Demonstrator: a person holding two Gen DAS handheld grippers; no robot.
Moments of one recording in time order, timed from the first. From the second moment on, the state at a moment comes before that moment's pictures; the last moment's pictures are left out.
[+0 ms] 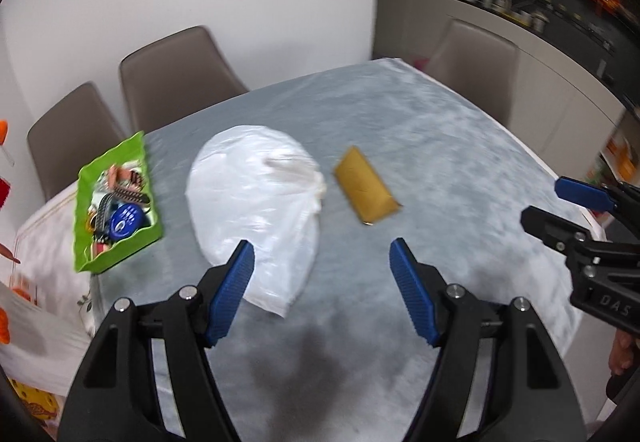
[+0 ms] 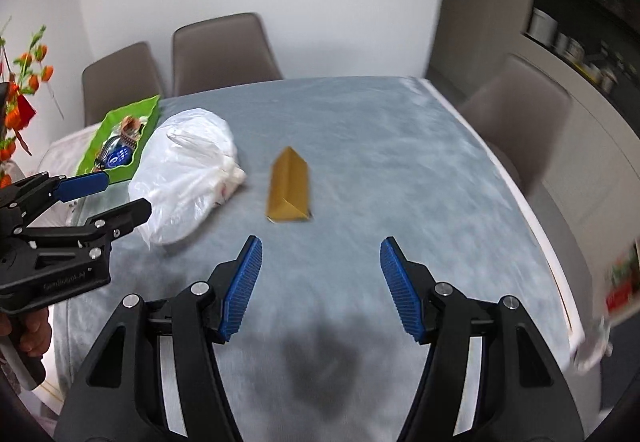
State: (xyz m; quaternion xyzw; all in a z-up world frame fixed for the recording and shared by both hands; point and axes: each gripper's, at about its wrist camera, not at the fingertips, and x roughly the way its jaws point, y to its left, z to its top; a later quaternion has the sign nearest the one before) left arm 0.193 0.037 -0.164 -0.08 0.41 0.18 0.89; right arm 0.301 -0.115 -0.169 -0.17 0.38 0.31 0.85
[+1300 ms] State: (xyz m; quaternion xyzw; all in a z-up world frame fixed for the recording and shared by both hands) left arm 0.240 0.115 -0.251 -0.09 0.42 0.30 0.85; right arm 0.405 0.015 -0.311 -0.23 0.46 0.39 0.76
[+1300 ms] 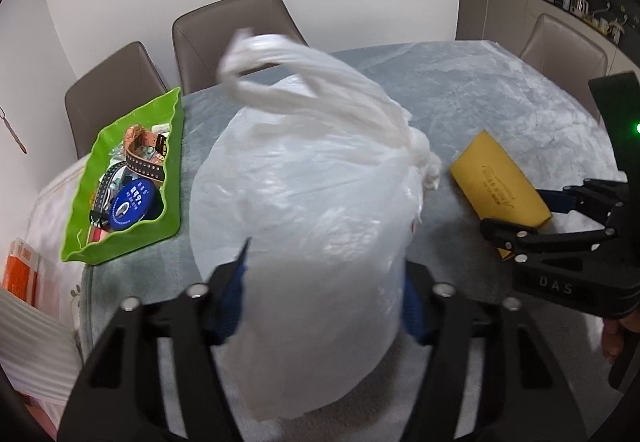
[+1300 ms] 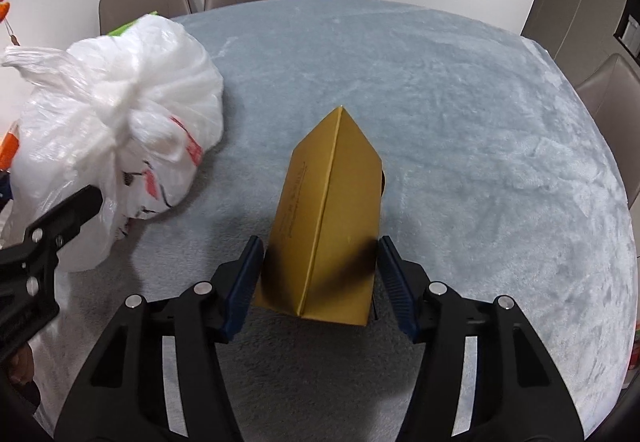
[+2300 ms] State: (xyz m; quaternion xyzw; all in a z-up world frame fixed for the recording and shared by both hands) left arm 0.223 -0.002 -0.168 -0.01 0.37 0.08 0.93; right arm 0.318 -0.146 -0.193 -0.12 0.40 0.24 0.87
